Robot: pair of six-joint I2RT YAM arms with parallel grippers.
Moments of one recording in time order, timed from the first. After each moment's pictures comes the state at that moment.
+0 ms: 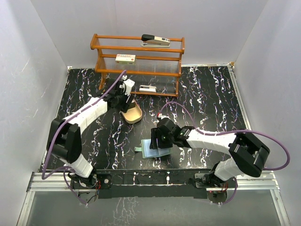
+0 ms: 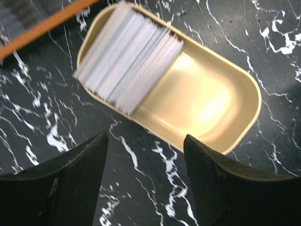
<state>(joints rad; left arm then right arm) -0.40 1.58 1.15 -0.46 -0.05 0.16 0.92 1.43 0.73 -0.23 -0.05 0.75</state>
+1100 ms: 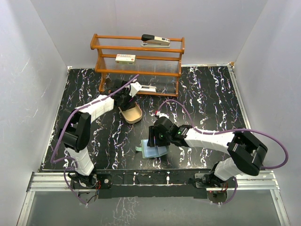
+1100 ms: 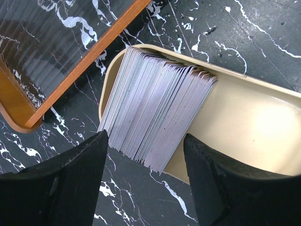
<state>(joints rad) -0.40 1.80 1.22 -0.28 -0.10 0.52 0.95 1.45 0.78 -0.21 0.00 0.77</state>
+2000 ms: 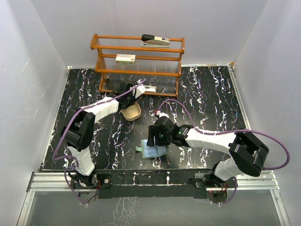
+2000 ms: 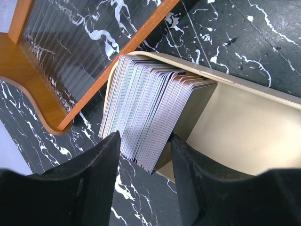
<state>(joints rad) -0.46 1.83 1.20 -0.18 -0.27 0.61 0.95 1.44 0.78 -0.21 0.00 0.76</state>
